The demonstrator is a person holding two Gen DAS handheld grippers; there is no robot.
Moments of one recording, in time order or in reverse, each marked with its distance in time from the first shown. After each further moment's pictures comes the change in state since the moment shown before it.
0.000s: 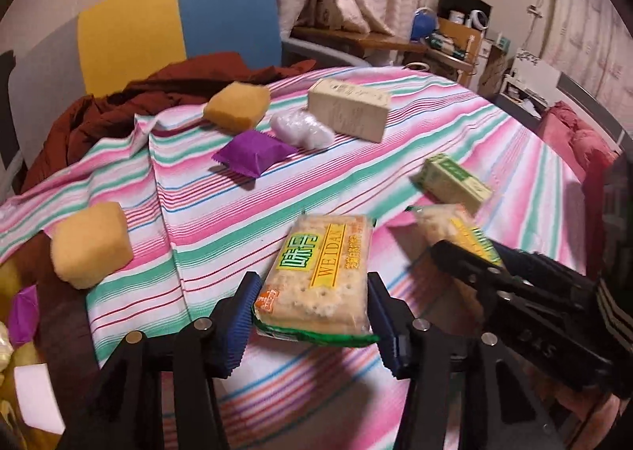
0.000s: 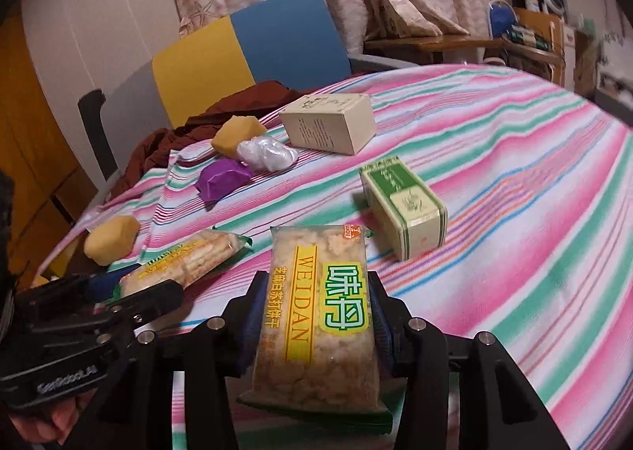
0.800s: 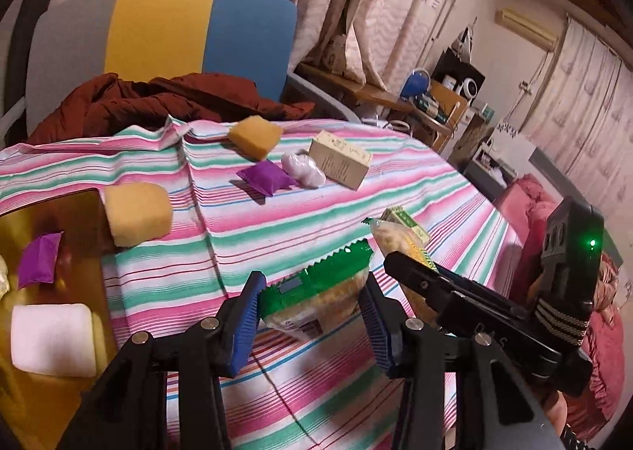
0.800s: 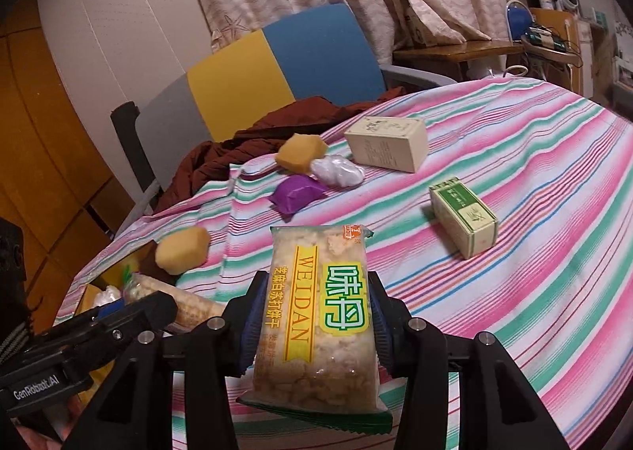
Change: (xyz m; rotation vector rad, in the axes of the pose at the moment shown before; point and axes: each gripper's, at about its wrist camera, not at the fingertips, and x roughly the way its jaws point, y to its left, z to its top) left arm -0.077 0.045 -0.016 -0.219 -0.129 -0.174; right arm -0.043 0.053 0.006 -0.005 -0.031 0.117
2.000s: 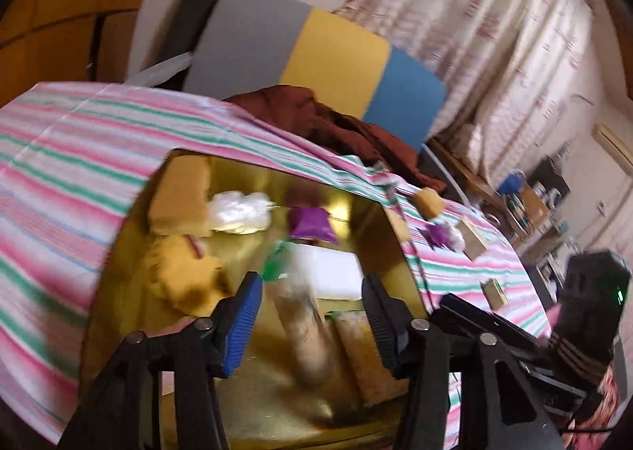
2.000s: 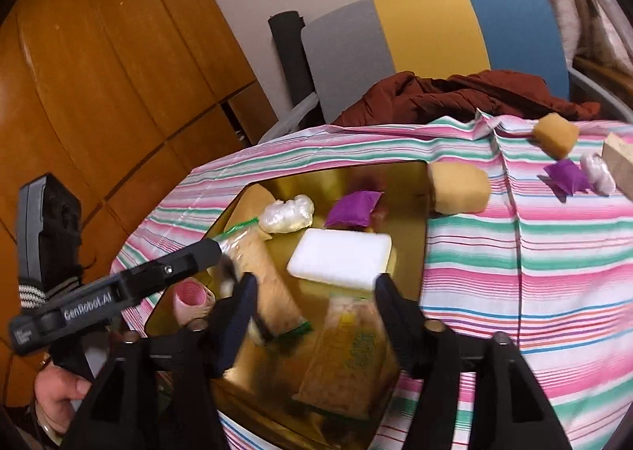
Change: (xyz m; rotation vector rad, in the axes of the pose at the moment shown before) left arm -0.164 0.178 -0.067 -0.407 -0.176 0.274; right arm 0.022 0.215 -0.056 -0.356 0.225 0.435
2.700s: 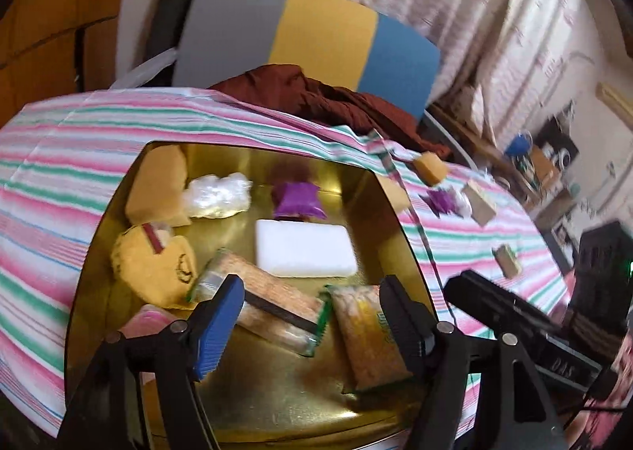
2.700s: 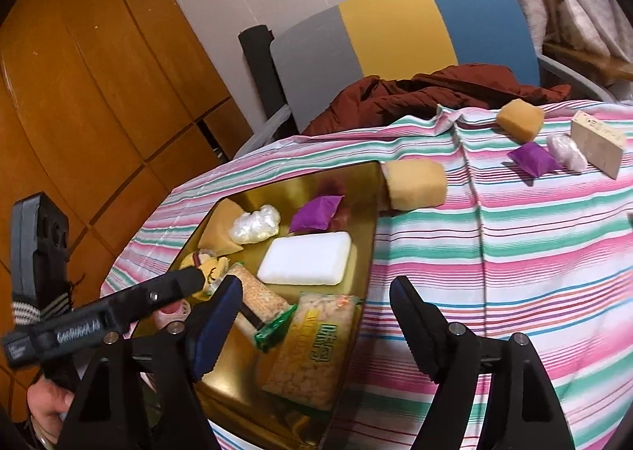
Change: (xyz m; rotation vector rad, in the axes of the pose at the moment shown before) left arm 0.015 -0.042 -0.010 0.148 0.088 0.047; right arm -0.014 -0.035 -0.006 0.099 -0.042 -0.050
